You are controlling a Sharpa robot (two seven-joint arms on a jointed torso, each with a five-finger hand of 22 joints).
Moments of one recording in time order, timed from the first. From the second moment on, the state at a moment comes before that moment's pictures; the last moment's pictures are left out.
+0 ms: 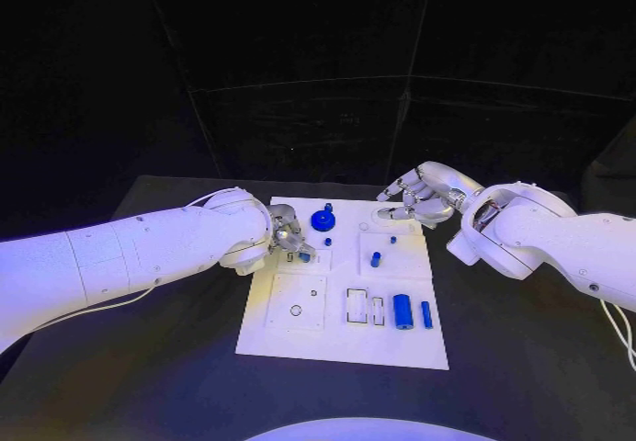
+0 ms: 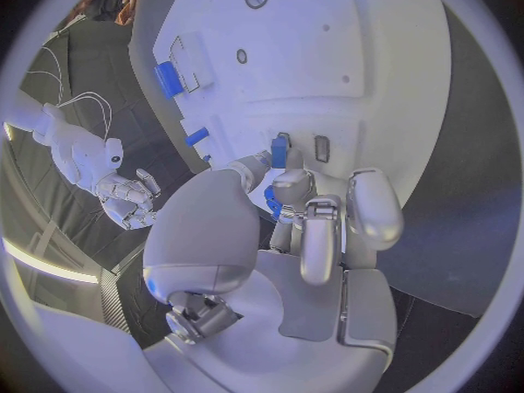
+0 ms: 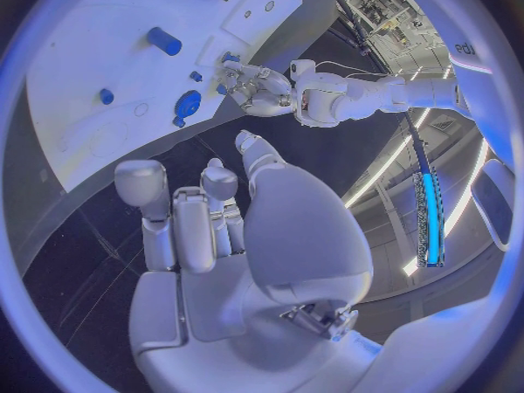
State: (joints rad) left arm 1.28 -0.64 -0.13 1.36 -1.01 -0.03 -0.54; left_hand 1.22 -0.11 0.48 0.14 0.08 0.92 0.05 0.67 0.45 1.31 -0.03 1.08 0.96 1.47 -0.09 1.56 1.31 0.11 1.37 0.03 1.31 1.15; right arm 1.28 -0.85 -0.05 1.58 -1.01 -0.31 -0.06; right_hand 1.34 -0.07 0.06 0.11 0.38 0.94 0.15 0.14 0.08 1.27 0.05 1.02 1.06 1.47 -0.02 1.39 1.28 0.12 1.27 0.09 1.22 0.82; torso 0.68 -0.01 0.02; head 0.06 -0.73
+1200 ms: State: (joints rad) left arm 1.28 -0.62 -0.13 1.33 -1.02 0.02 -0.56; left_hand 1.09 -0.14 0.62 0.05 0.07 0.93 0.03 0.70 0.49 1.33 -0.04 1.11 0.99 1.47 -0.09 1.56 1.31 0.10 1.37 0.02 1.31 1.17; right arm 1.28 -0.85 -0.05 1.58 -1.01 -0.31 -0.07; right_hand 1.34 -0.07 0.06 0.11 0.38 0.94 0.15 0.14 0.08 1.27 0.05 1.02 1.06 1.47 -0.02 1.39 1.28 0.12 1.27 0.09 1.21 0.82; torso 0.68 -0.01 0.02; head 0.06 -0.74
